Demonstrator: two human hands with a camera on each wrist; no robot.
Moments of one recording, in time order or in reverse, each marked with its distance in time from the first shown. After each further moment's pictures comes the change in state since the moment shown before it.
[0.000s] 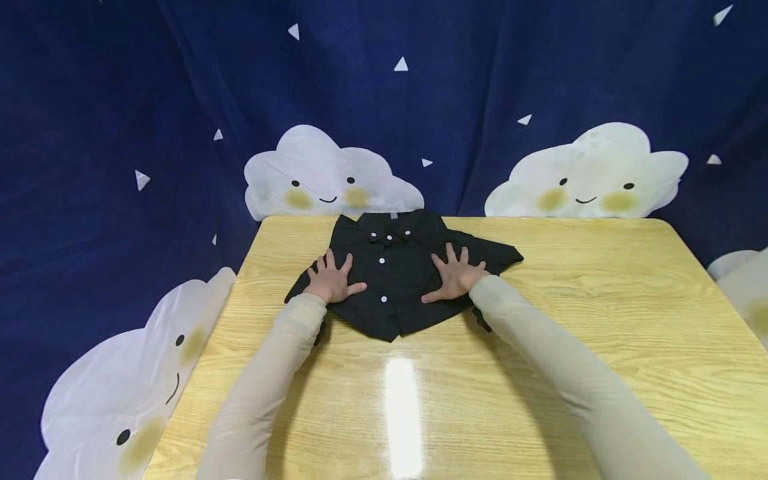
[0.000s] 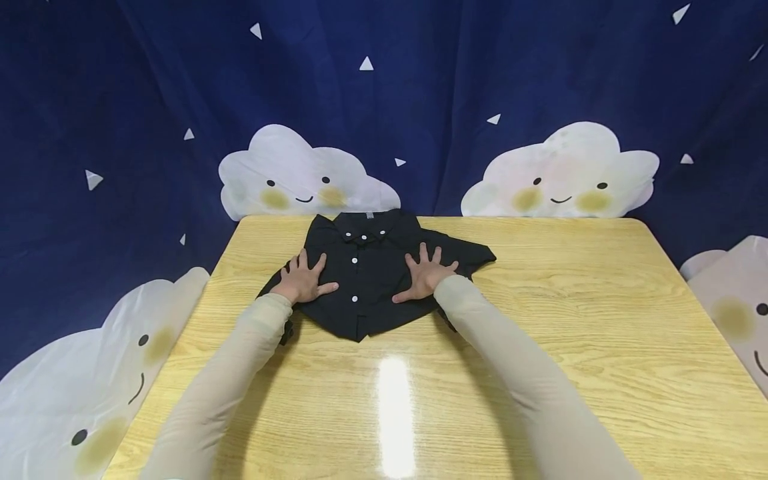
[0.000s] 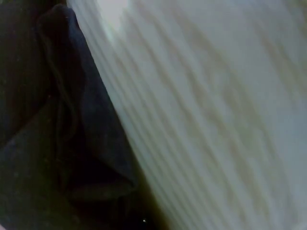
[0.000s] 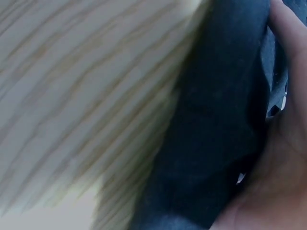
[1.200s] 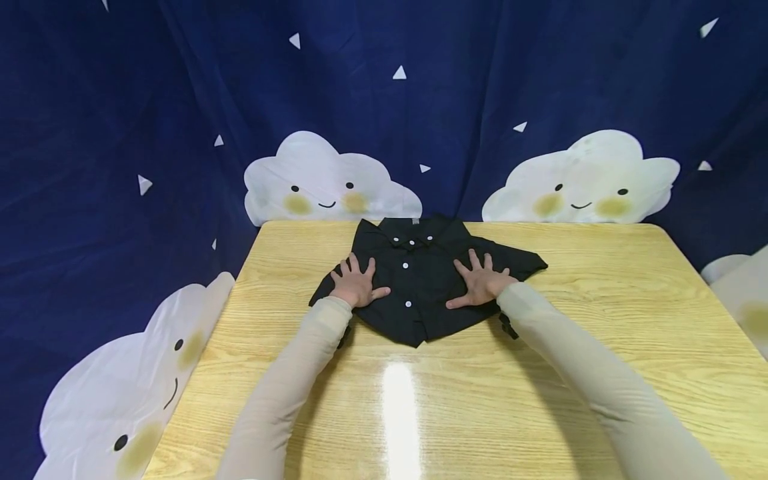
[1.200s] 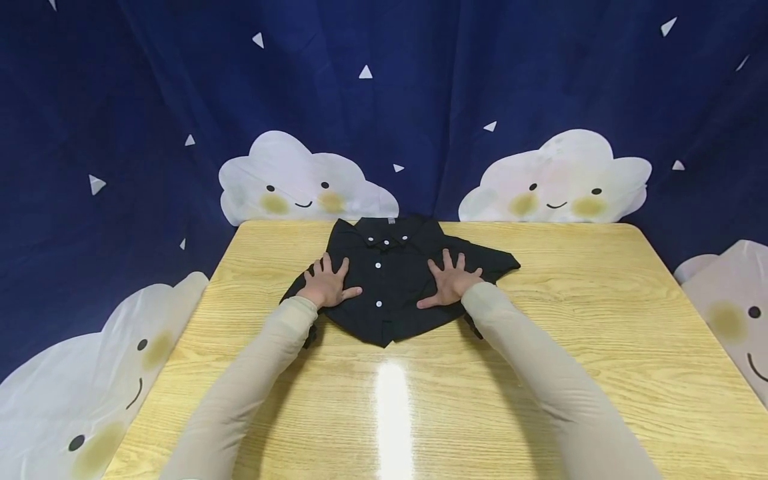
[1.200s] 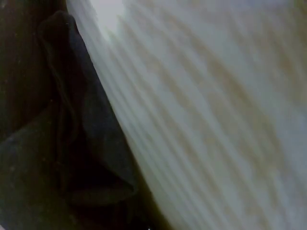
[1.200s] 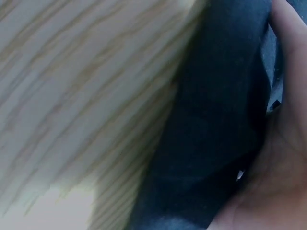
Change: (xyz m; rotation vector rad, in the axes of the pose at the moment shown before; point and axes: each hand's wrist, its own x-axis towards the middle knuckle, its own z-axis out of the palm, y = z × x) left_hand 0.005 0.052 0.002 0.035 0.018 0.024; right_hand -0.019 0.048 0.005 -0.023 0.003 0.000
